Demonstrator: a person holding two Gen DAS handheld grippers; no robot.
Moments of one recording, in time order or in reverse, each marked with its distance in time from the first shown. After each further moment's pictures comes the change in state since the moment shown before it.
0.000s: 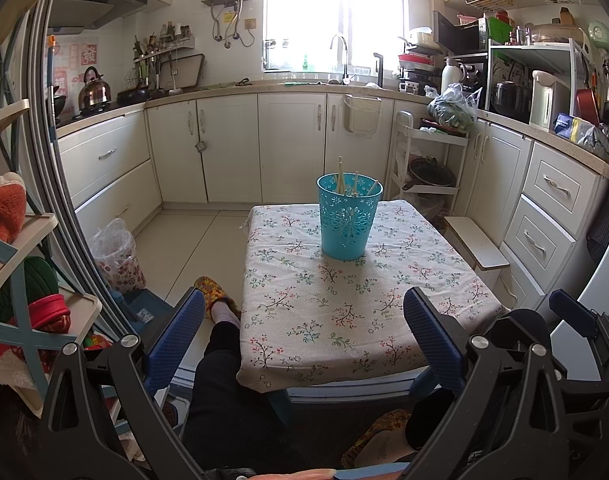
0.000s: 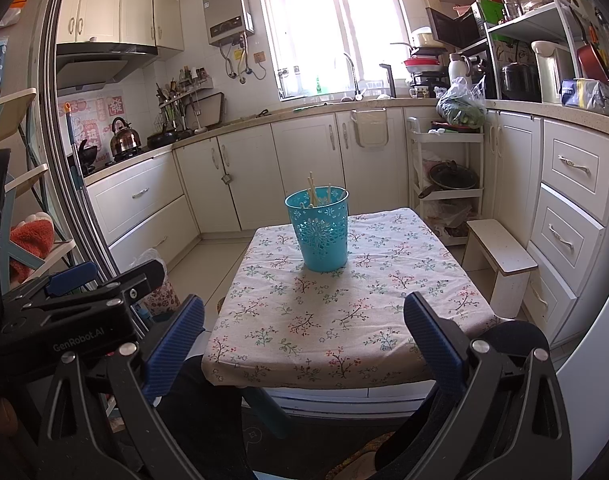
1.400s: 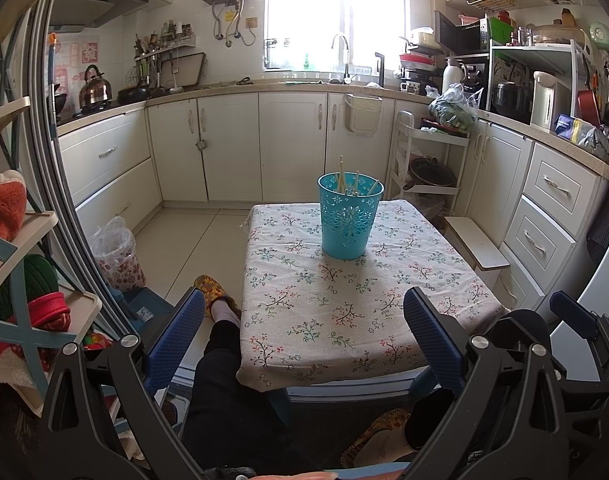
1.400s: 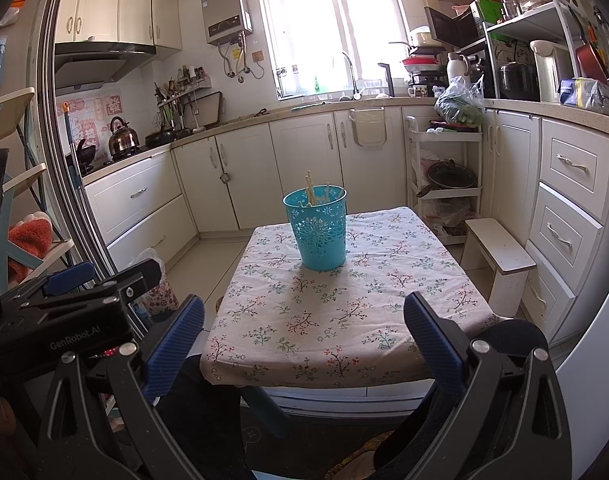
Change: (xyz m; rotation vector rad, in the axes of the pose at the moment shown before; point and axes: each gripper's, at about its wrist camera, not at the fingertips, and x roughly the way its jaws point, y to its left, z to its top) left arm 0.000 0.000 -0.002 -0.001 -0.001 0.000; right arm -0.001 -0.003 0.000 -0.003 -0.001 -0.002
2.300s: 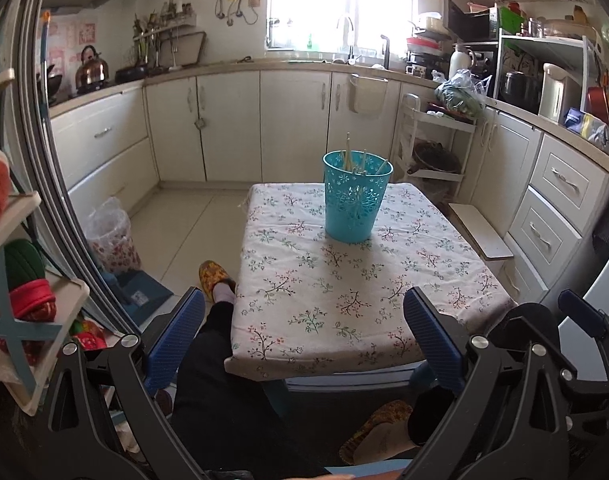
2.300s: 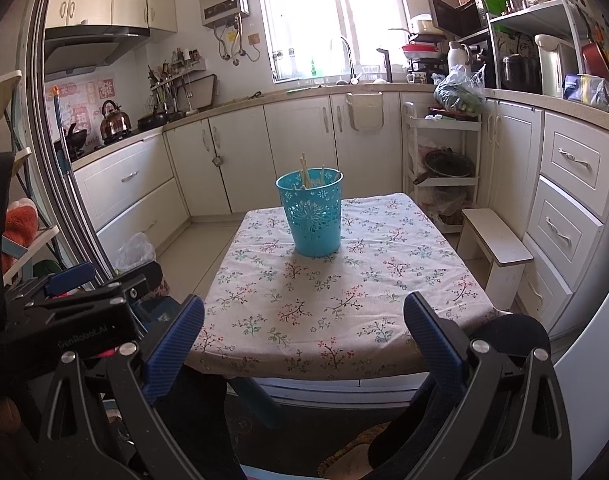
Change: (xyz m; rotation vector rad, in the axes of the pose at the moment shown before) left arm 0.037 0.006 -0.011 -0.031 0.079 -0.006; right arm 0.021 -0.008 -0.004 -0.015 0.067 -0.036
